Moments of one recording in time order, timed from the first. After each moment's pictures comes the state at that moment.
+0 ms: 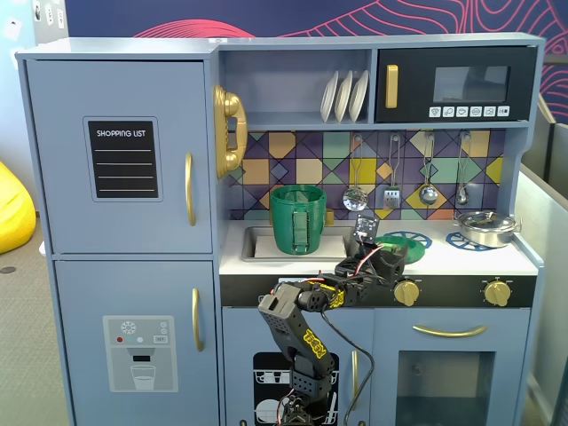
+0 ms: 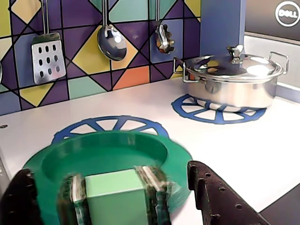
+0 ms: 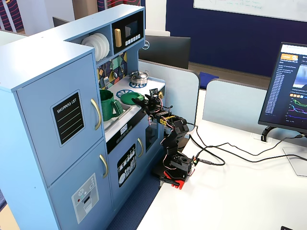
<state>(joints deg) 35.3 121.0 138.5 -29.9 -93.0</state>
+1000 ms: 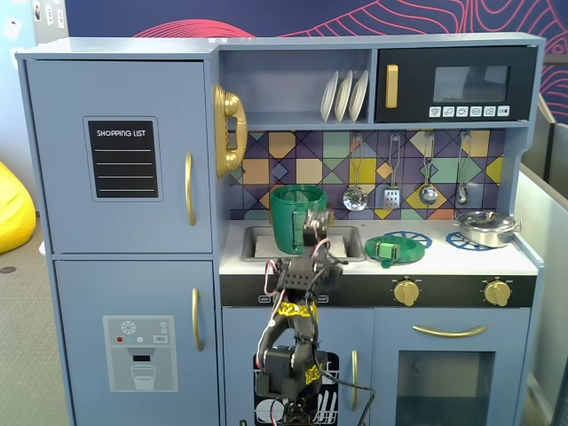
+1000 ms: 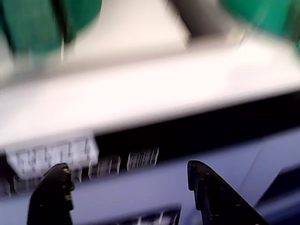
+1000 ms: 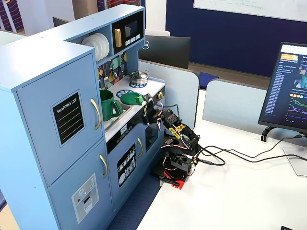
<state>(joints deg) 11.7 162.8 137.5 48.9 -93.4</state>
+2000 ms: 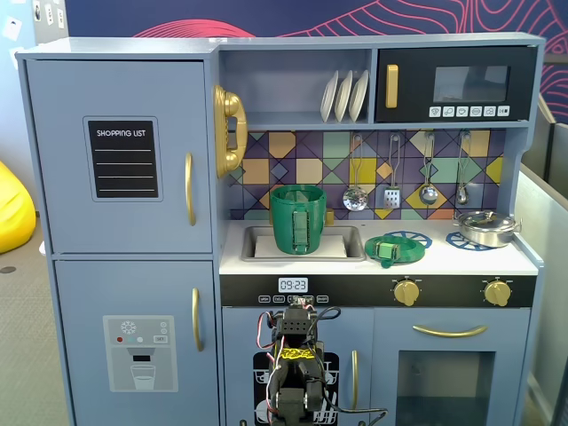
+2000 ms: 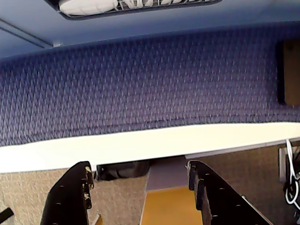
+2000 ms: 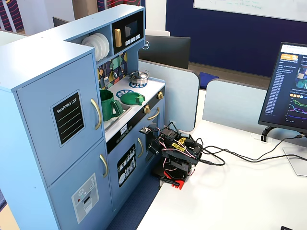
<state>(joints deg) 1.2 181.8 171.2 77.0 -89.7</state>
